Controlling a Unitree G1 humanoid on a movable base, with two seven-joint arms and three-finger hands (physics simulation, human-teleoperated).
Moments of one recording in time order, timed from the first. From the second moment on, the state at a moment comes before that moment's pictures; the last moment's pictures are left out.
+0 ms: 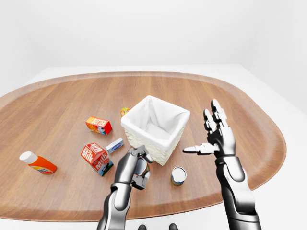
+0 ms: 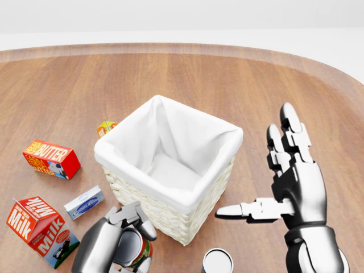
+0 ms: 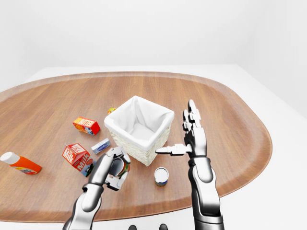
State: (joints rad) left arm 0.22 0.03 -0.24 -0.22 0.64 0.09 -0.01; right arm -0.01 -0.03 -0.09 -0.30 0.12 0.09 0.08
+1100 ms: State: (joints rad) left arm 0.24 0.07 -0.36 -0.81 0.92 0.09 -0.35; right arm 0.01 -0.03 -0.08 -0.28 0.11 0.09 0.09
